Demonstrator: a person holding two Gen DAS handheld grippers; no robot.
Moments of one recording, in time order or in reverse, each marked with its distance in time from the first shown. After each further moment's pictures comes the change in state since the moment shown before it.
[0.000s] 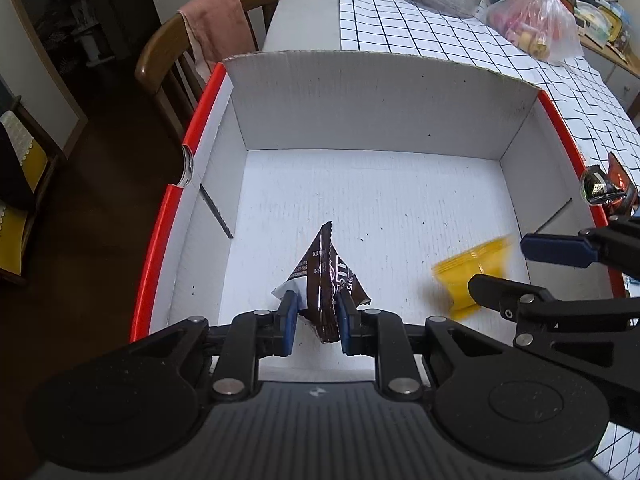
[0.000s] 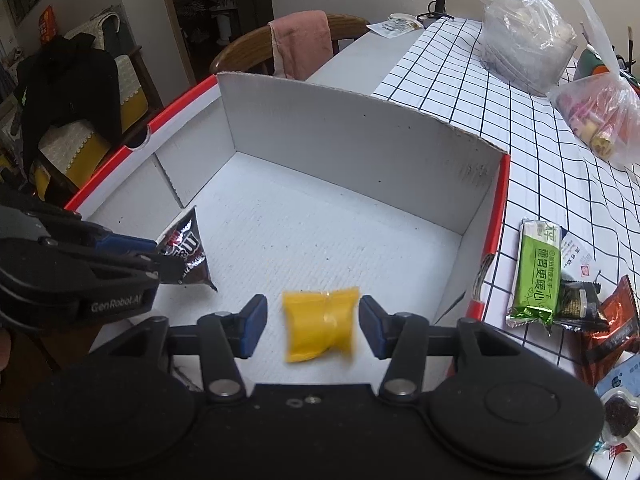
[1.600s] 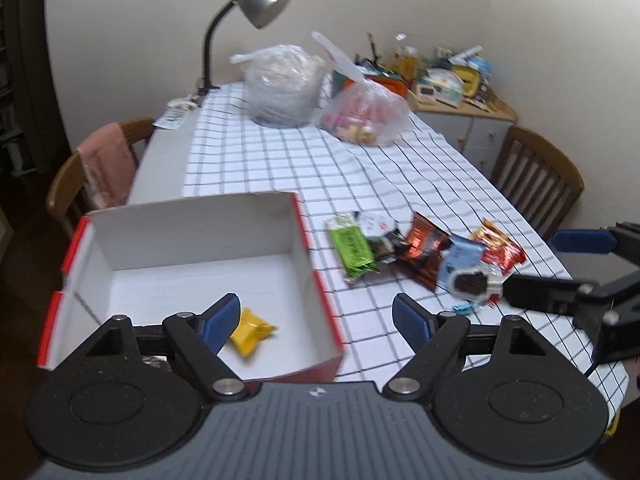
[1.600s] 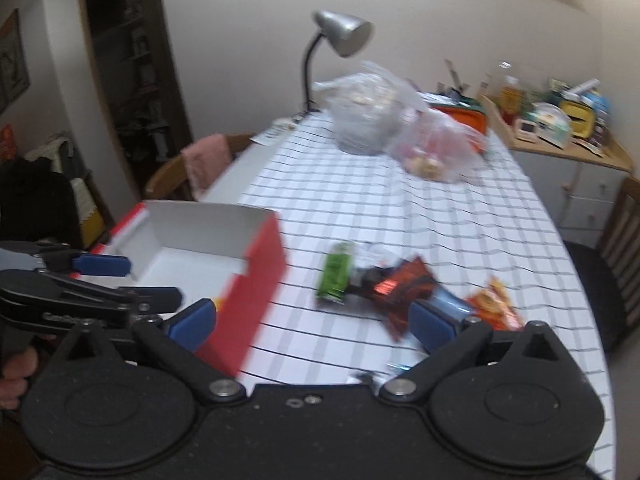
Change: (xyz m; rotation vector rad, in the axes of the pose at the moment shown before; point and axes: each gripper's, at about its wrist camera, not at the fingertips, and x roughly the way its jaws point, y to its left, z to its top) left arm -0.120 -0.134 -0.030 0.168 -0.334 -0.256; right arm -0.192 -0.141 -0.106 0.218 -0.298 -0.158
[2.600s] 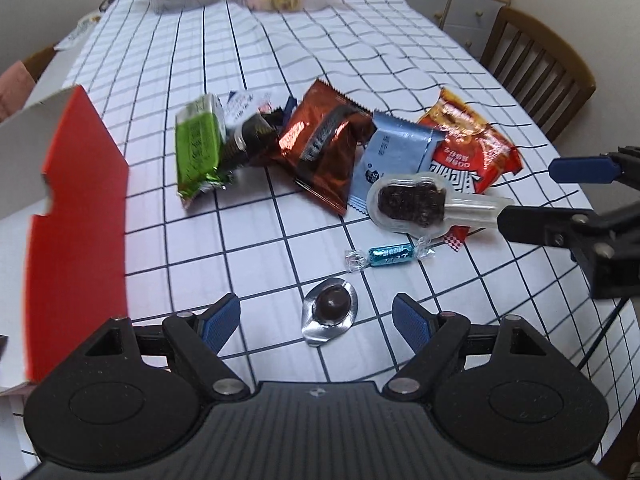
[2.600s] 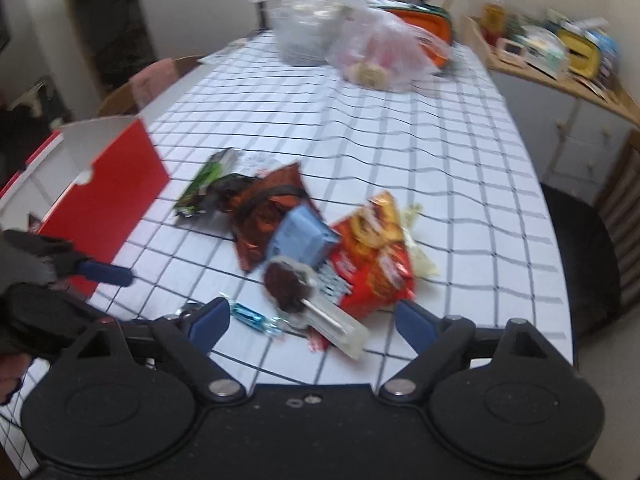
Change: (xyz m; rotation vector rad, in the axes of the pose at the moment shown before) left arm 0.170 -0.137 -0.019 0.045 0.335 -0.005; right arm 0.084 -0.135 -0.031 -0.116 0.199 0.062
